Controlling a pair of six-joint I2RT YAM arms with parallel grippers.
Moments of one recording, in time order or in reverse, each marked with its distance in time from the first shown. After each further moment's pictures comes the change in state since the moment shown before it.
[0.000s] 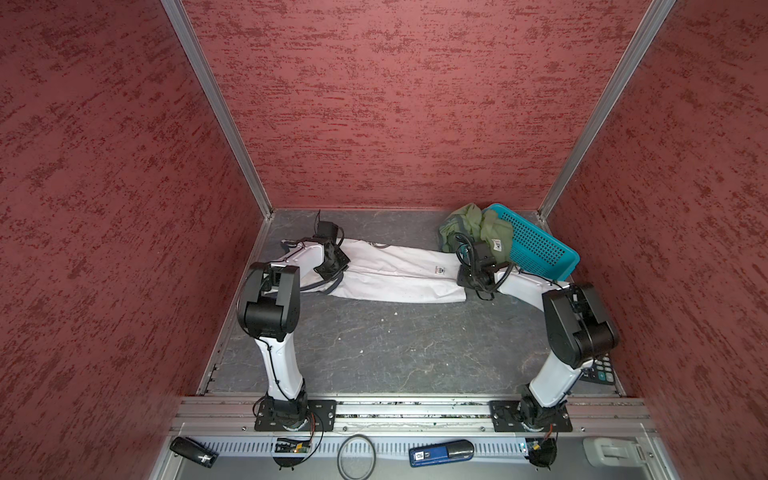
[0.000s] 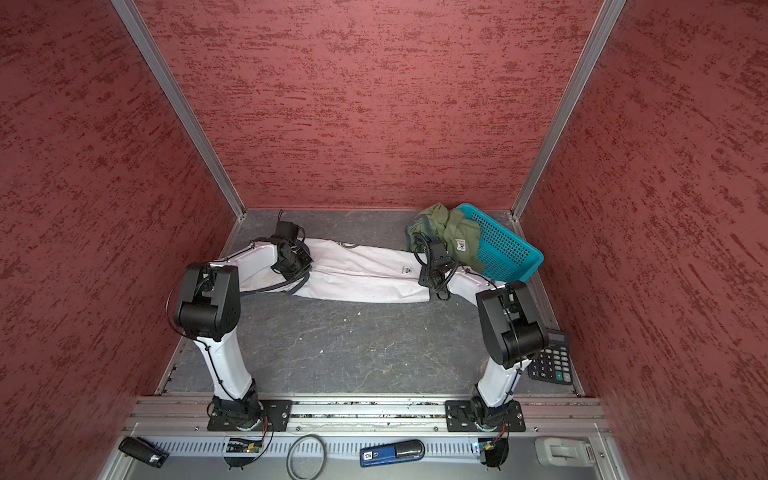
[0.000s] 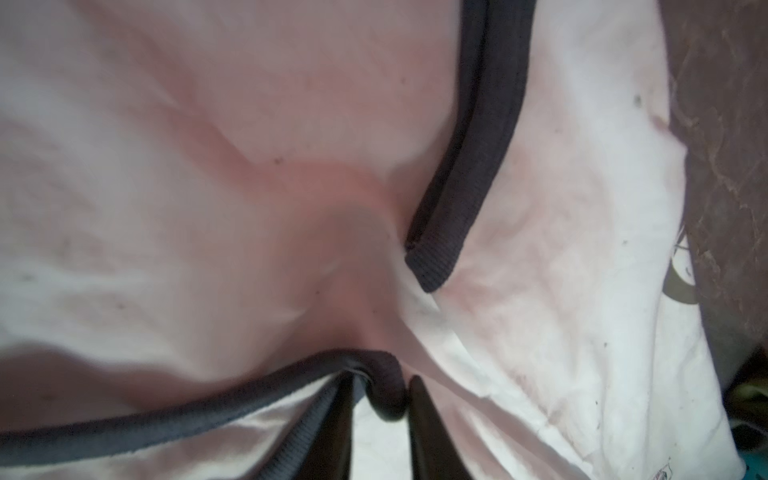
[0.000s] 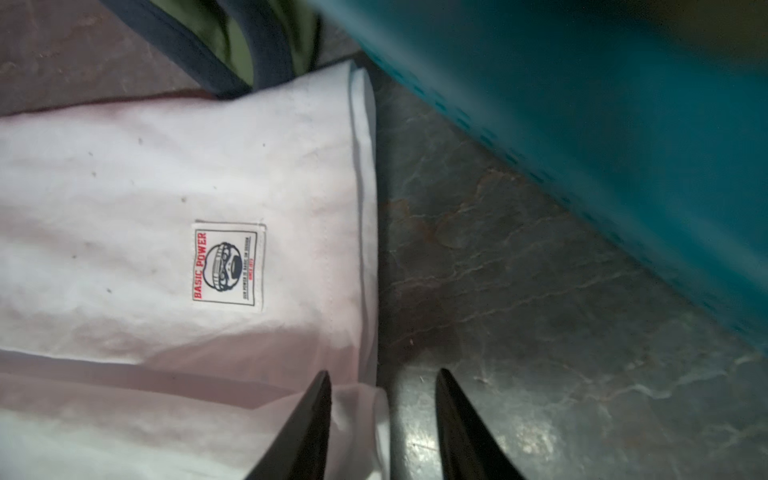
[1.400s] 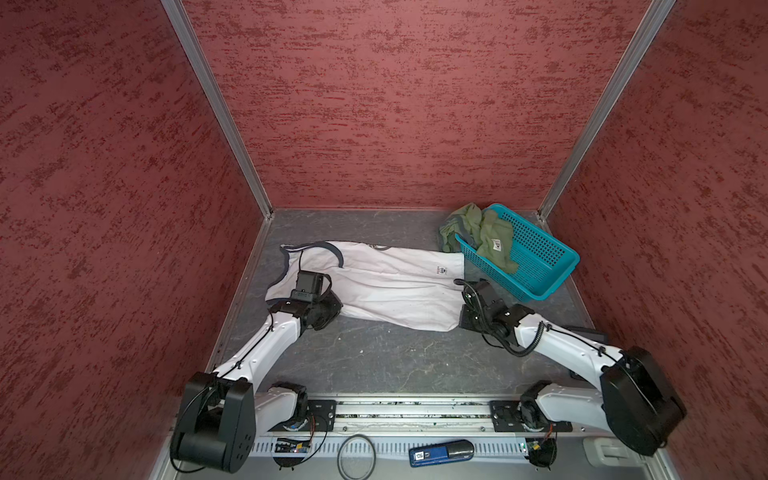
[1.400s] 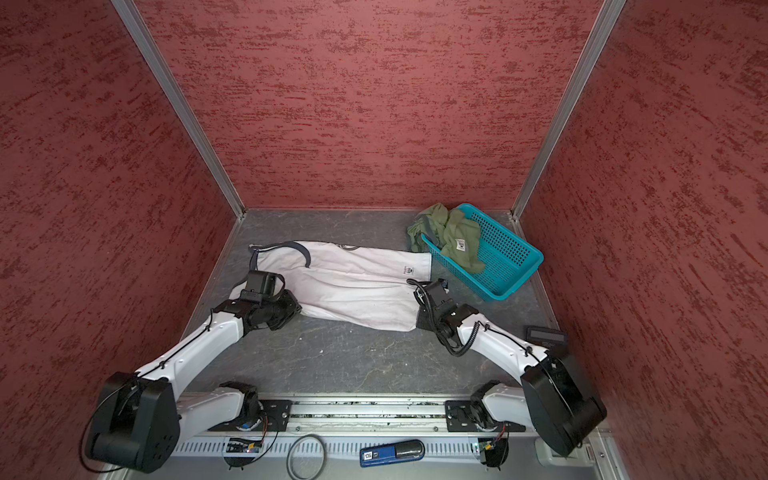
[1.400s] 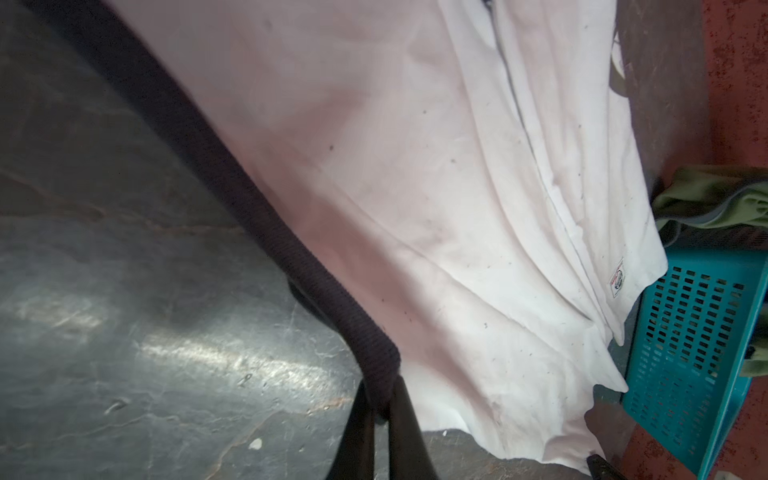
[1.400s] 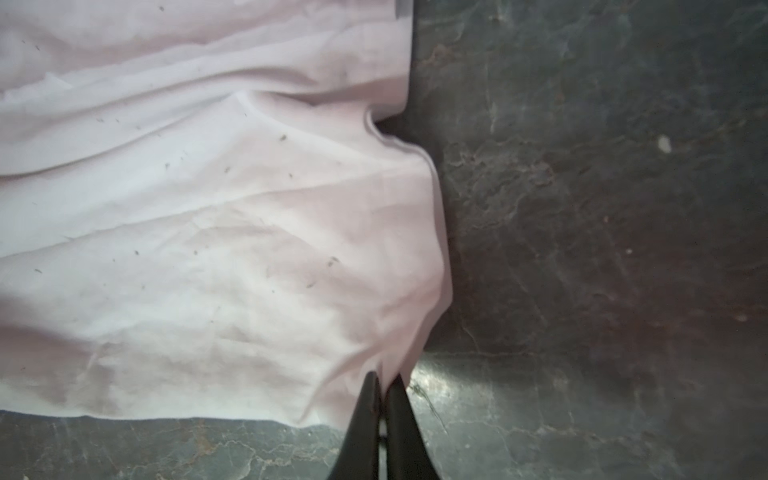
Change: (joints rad) left arm -0.062 -0.753 -0.689 0.138 0.091 -0.055; right arm 0.237 -0.476 -0.393 -0.111 0.002 0.215
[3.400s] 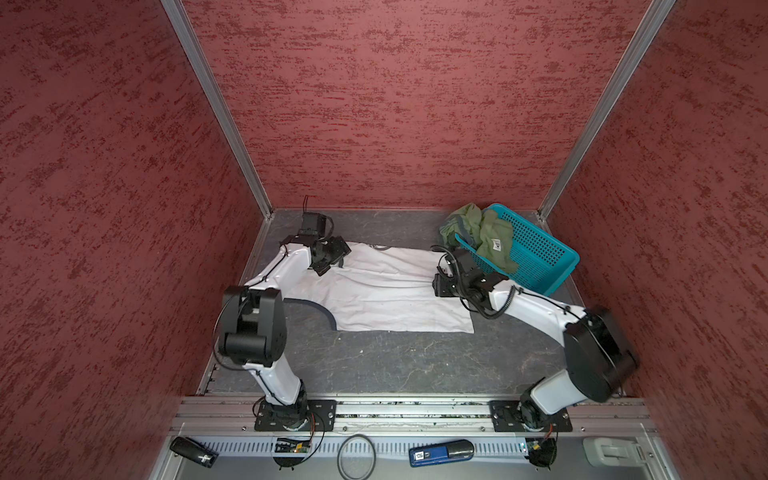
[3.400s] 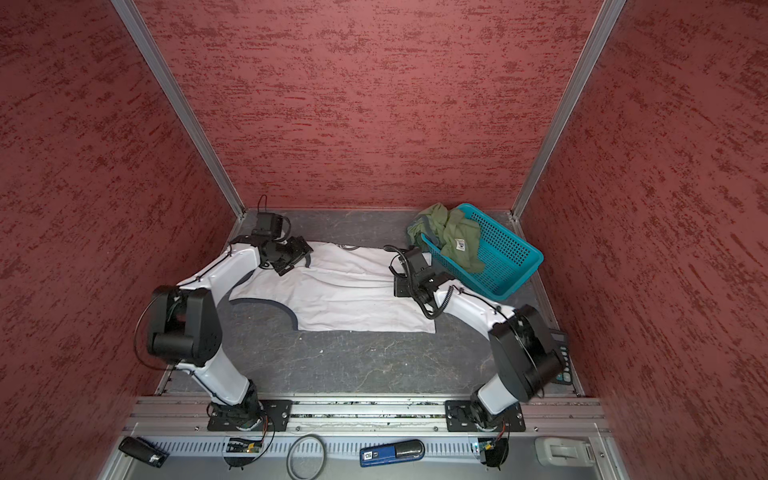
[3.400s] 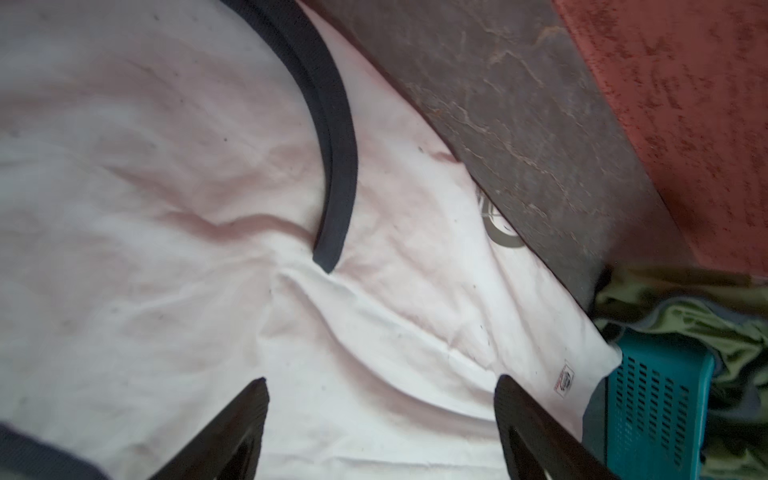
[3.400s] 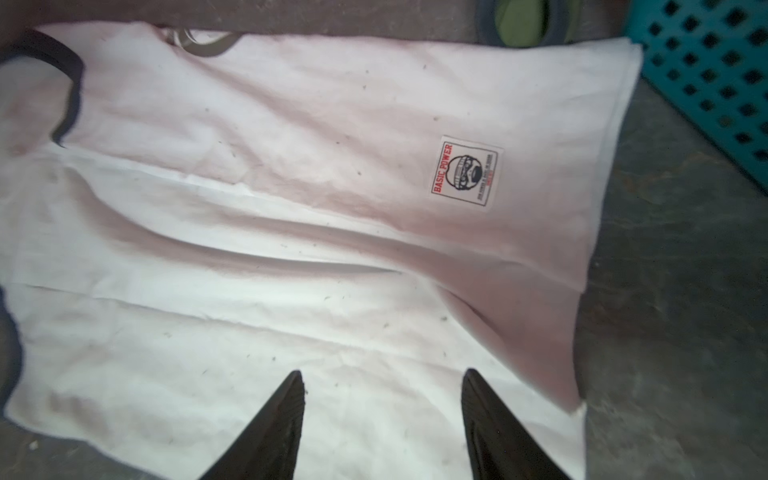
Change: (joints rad) left arm 0.065 0.442 0.593 -0.138 -0.021 0.195; right arm 0.013 0.210 0.302 0.069 -0.030 -0.221
